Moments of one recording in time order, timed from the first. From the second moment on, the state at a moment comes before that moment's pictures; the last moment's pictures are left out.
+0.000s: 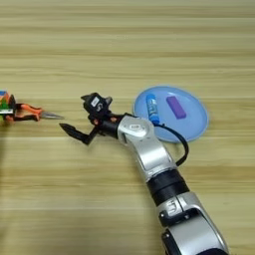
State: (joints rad) left arm -0.41 0.27 0.17 0.74 0.00 -0.21 0.04; right arm -0.46 -0.08 0.25 0.33 0.02 0.10 0.71
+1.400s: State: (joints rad) left arm -0.52 0.29 0.17 1.02 -0.01 -0.32 0.04; right arm -0.46 -0.08 0.25 0.33 0.02 0.10 0.70
